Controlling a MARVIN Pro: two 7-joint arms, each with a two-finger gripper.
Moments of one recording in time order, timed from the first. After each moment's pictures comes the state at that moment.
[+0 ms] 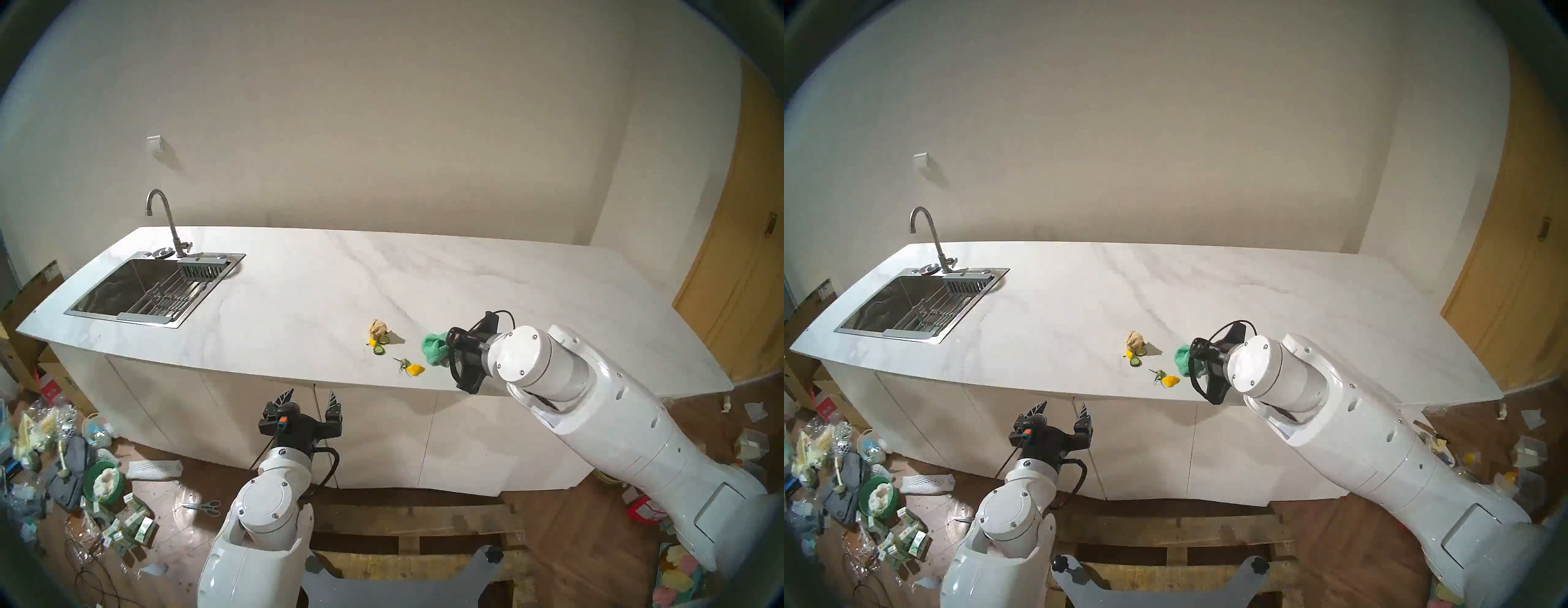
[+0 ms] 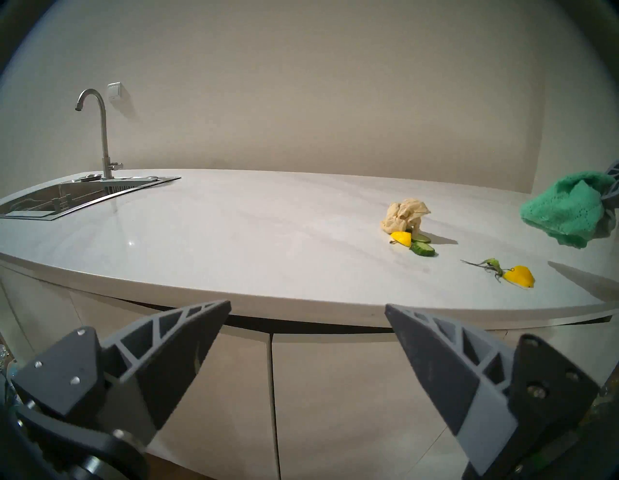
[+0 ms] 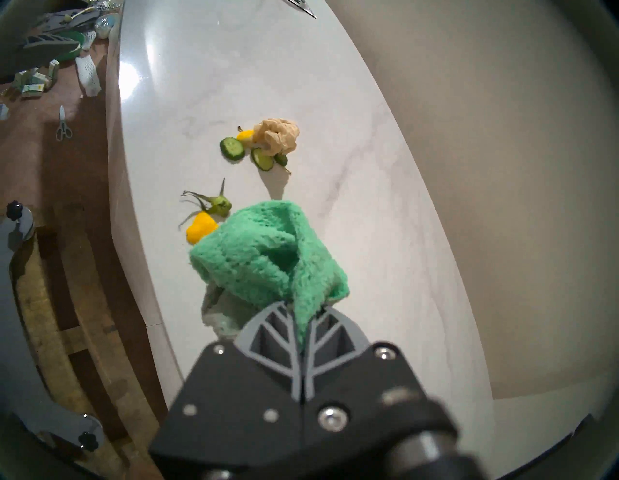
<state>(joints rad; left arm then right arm) 1.91 -1.57 -1.53 -1.77 -0.01 -0.01 0.04 -1.16 -0.86 0.90 -1.92 -0.28 0.80 0.47</state>
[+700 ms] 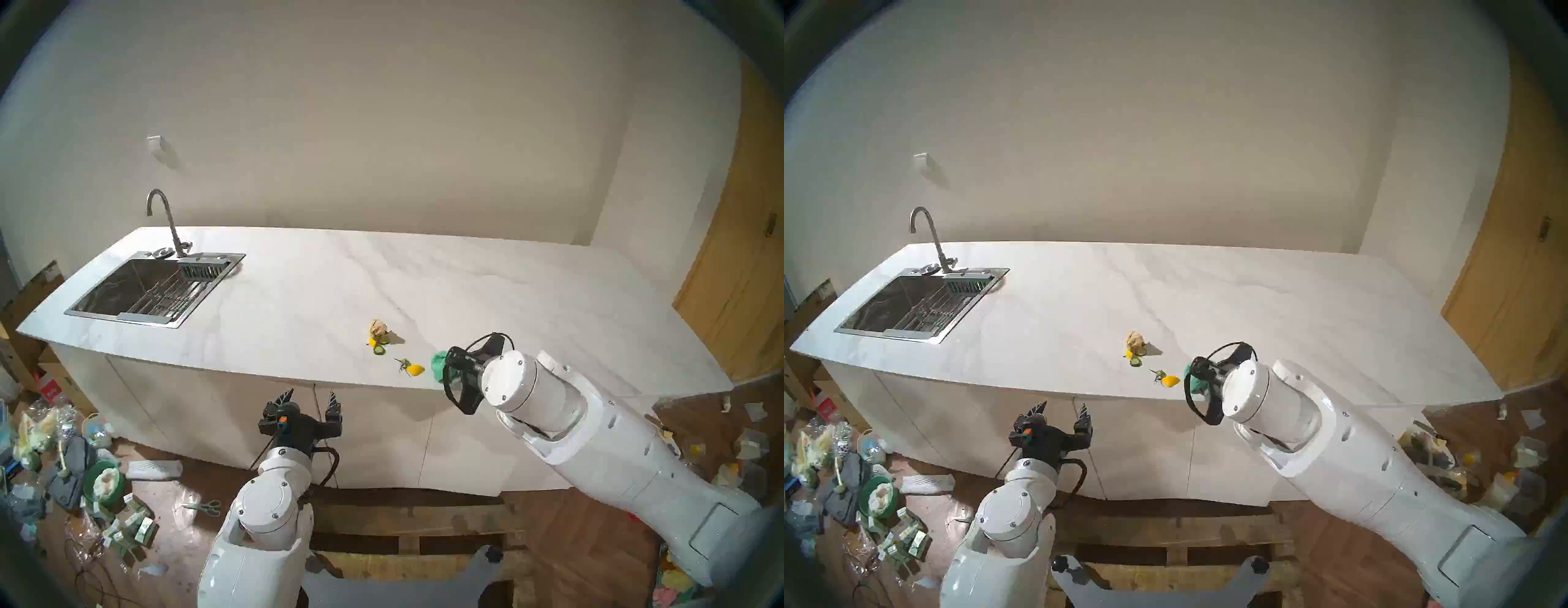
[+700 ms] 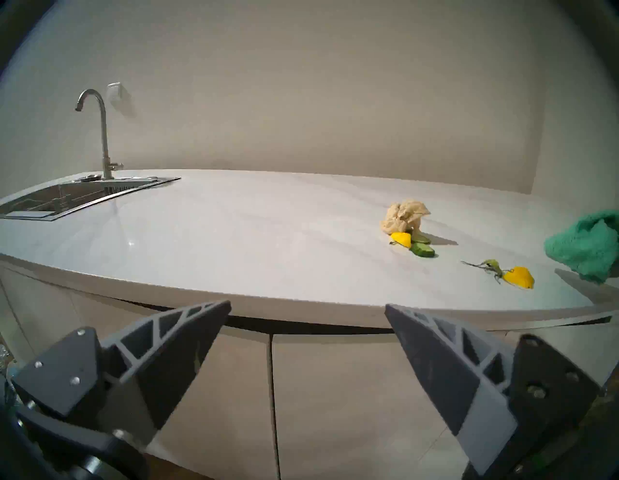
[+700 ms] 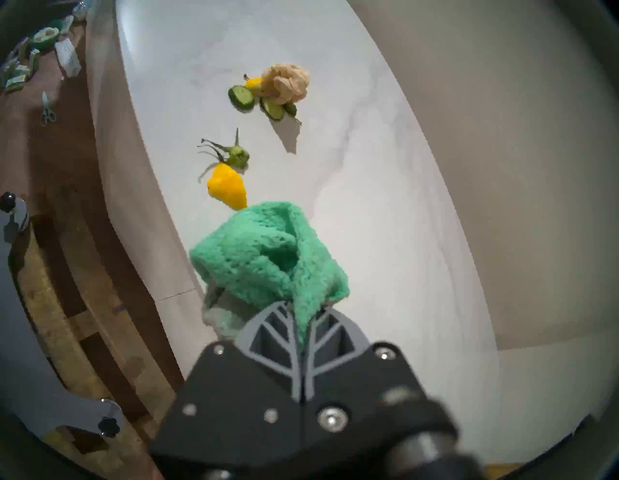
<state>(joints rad) 1.91 -1.57 -1.53 -1.77 -0.01 -0.01 0.04 -1.21 -0.93 0.86 -1.90 -0.34 0.95 0.37</state>
